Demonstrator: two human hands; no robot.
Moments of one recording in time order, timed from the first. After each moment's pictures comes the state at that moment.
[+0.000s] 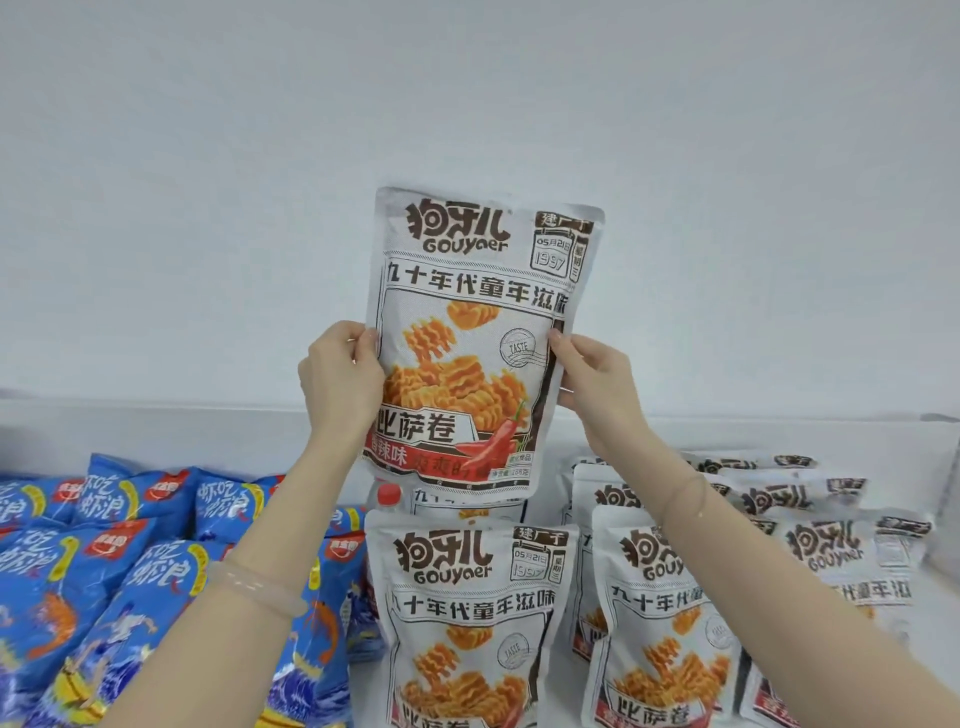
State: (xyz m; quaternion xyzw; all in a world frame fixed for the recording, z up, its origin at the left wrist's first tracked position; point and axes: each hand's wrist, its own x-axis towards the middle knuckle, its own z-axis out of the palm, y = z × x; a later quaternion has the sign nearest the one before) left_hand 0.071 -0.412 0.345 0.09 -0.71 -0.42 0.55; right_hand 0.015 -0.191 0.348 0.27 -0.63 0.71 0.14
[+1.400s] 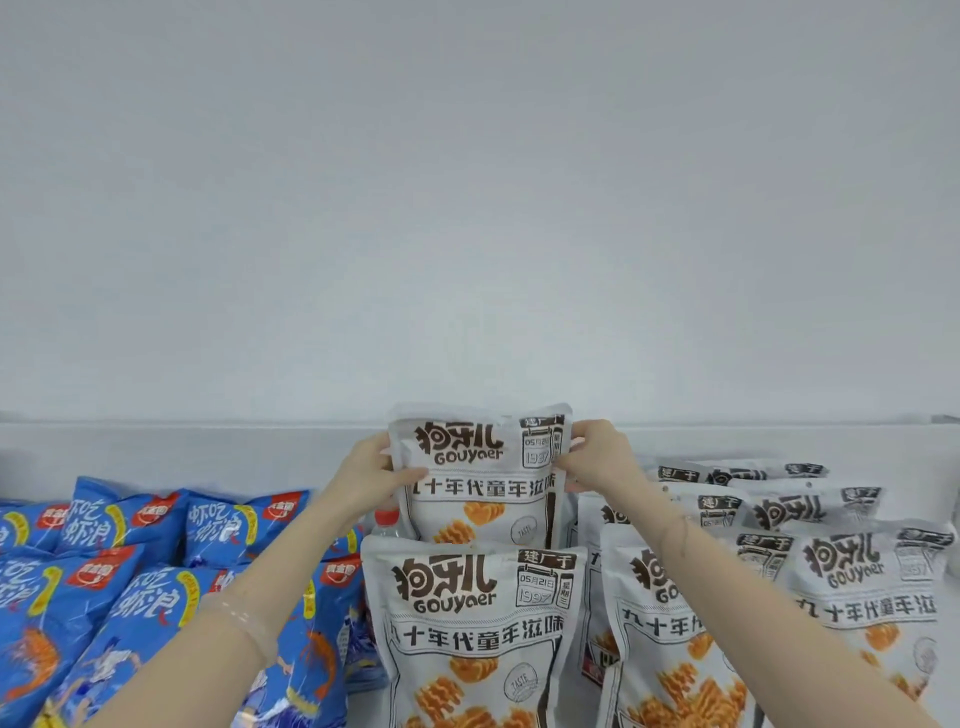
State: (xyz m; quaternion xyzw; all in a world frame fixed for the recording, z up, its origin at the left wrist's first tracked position) left_hand 0.021 -0.438 0.269 0.00 -0.81 -0.56 0.17; right_hand -0.045 -0.180 0.292 0.11 -0.86 0.49 0.09
